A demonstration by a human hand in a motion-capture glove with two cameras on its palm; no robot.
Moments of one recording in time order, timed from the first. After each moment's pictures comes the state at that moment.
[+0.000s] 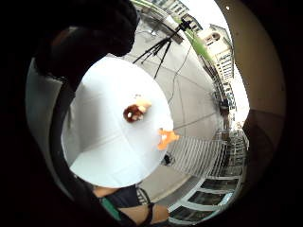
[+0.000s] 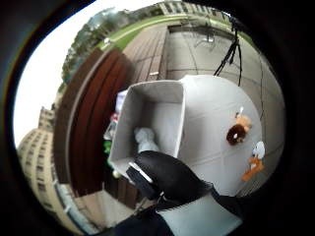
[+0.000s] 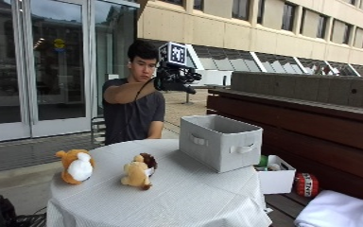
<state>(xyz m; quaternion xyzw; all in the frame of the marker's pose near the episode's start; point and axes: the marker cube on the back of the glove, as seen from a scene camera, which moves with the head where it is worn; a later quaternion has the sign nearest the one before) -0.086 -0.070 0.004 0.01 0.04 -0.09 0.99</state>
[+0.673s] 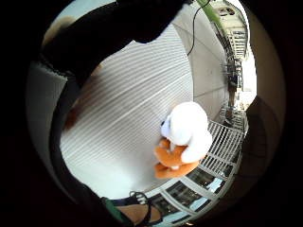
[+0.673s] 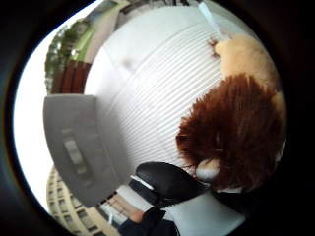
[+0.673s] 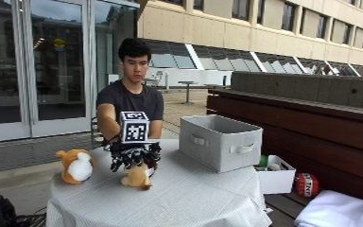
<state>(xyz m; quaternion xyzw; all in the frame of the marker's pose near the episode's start) 0.091 -0.096 0.253 -0.17 0.02 0.01 0.99</state>
